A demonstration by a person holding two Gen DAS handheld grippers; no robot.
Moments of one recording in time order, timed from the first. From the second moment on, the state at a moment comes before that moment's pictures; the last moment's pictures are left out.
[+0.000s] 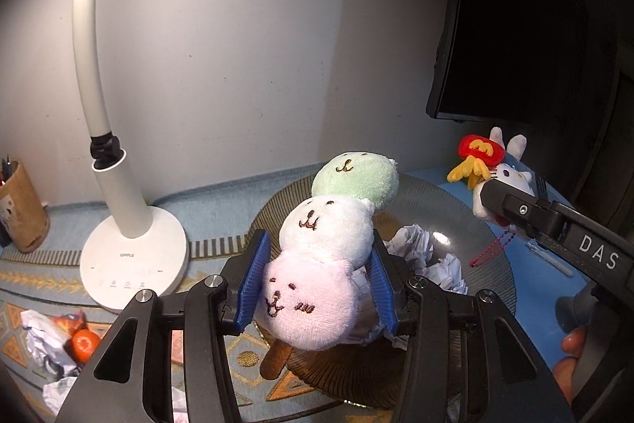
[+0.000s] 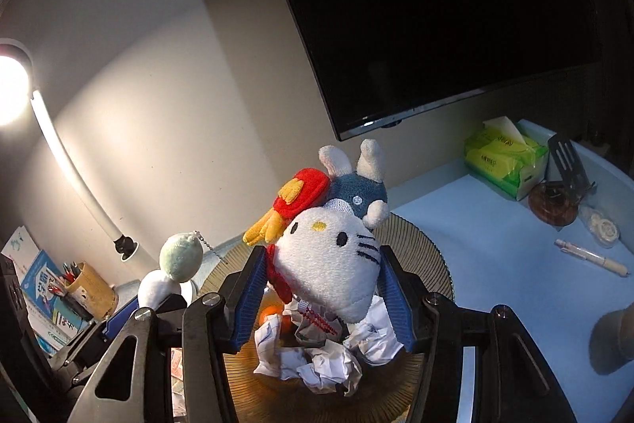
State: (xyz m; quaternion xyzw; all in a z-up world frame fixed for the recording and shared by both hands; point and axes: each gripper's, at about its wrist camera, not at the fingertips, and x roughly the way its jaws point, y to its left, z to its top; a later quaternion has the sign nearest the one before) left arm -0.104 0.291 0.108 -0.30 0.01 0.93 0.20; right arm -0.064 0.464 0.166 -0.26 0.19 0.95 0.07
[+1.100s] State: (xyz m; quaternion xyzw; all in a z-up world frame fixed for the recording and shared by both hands) left arm -0.102 0.280 0.100 -0.29 -0.02 0.93 0.20; right arm -0.069 0.467 0.130 -0.25 0.16 0.95 0.08
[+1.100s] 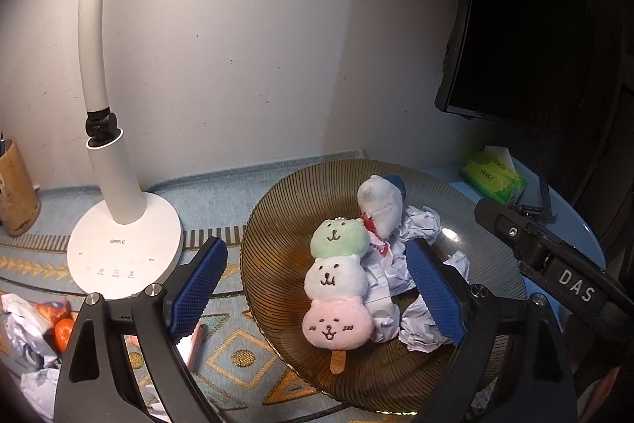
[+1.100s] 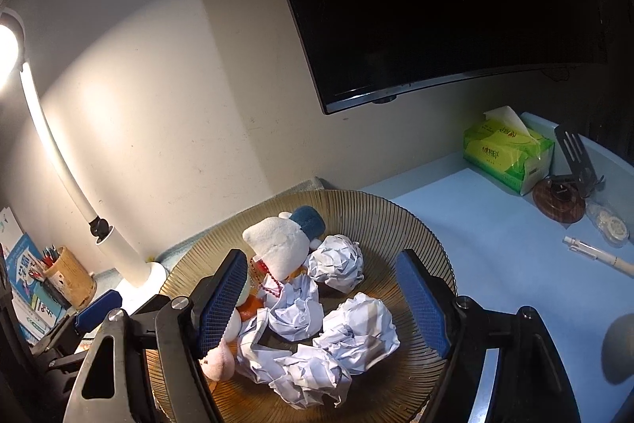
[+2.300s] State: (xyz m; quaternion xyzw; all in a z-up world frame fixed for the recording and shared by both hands) left arm 0.068 -0.063 0.109 -0.31 -0.15 0.94 0.04; right arm 0.017 0.202 0.116 -0.35 0.05 0.92 -0.17
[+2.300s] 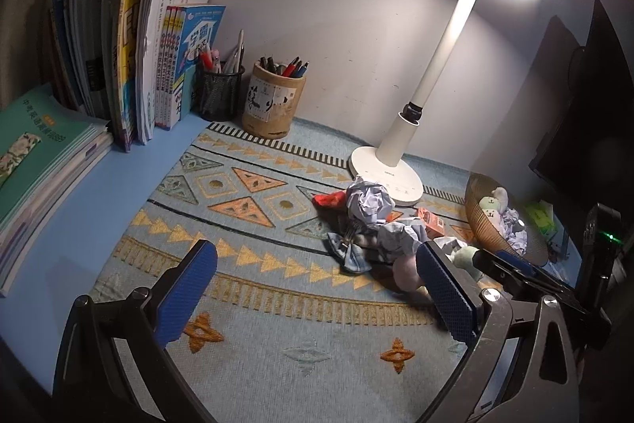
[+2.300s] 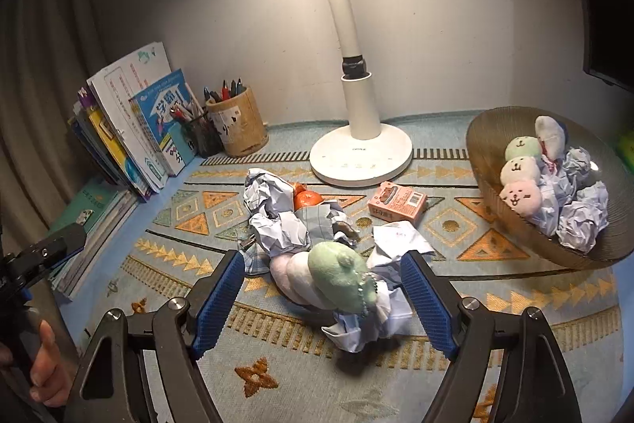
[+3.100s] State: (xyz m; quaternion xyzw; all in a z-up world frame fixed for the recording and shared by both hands) left arm 0.058 0.034 0.036 -0.40 -0.05 0.91 0.11; right arm 0.070 0.229 0.077 -0.39 0.07 0.90 -0.19
